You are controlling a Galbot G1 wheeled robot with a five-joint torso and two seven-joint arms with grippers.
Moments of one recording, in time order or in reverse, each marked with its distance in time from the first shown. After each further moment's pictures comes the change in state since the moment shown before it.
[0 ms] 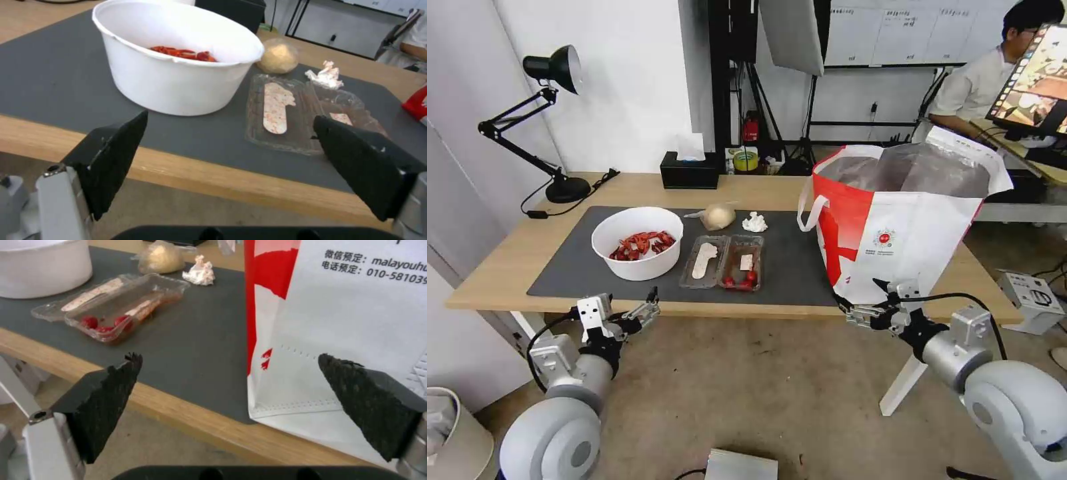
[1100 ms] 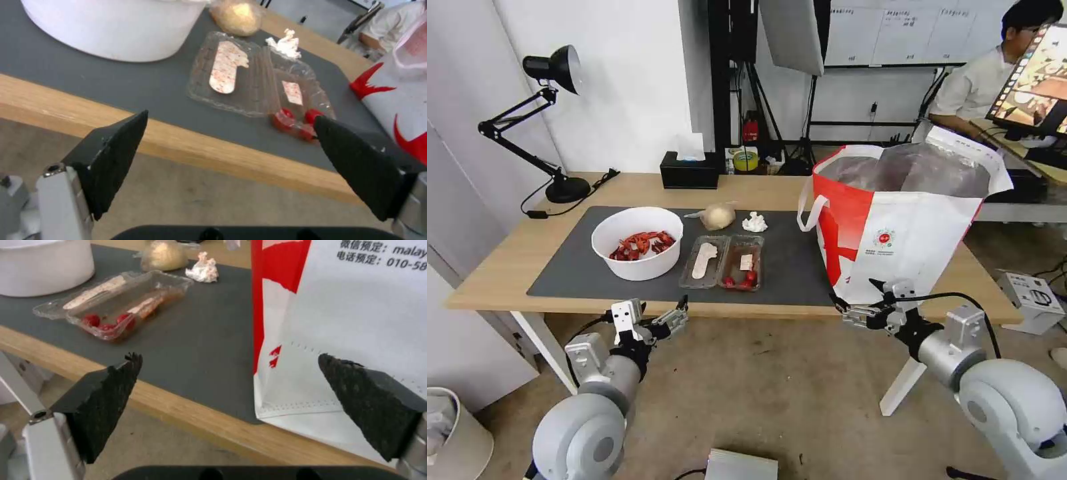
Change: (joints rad) left arm -0.059 -0.022 0.095 0.027 -0.184 0.049 -0.057; right arm 0.016 0.005 -0.026 -0.016 -0.003 0.000 0.003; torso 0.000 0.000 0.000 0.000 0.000
